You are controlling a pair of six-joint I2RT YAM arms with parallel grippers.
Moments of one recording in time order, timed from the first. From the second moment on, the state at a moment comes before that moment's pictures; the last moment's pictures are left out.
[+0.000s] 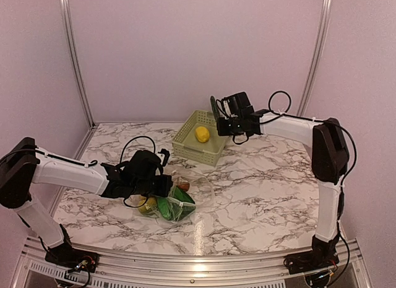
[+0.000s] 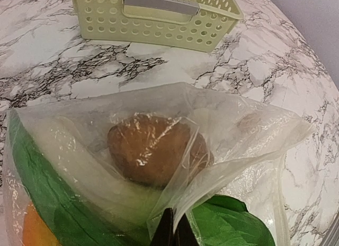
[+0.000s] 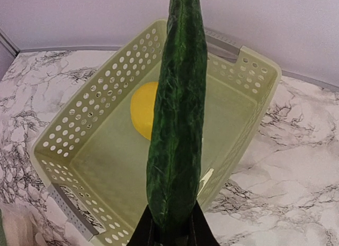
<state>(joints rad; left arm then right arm) -0.92 1.61 0.83 0.06 -0.17 -0.52 0.57 2.03 1.67 -0.29 0.12 0.29</state>
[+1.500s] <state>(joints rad) -0.90 1.60 0.83 0.06 -0.13 -0.51 0.74 1.53 1.04 0.05 -0.29 0.24</state>
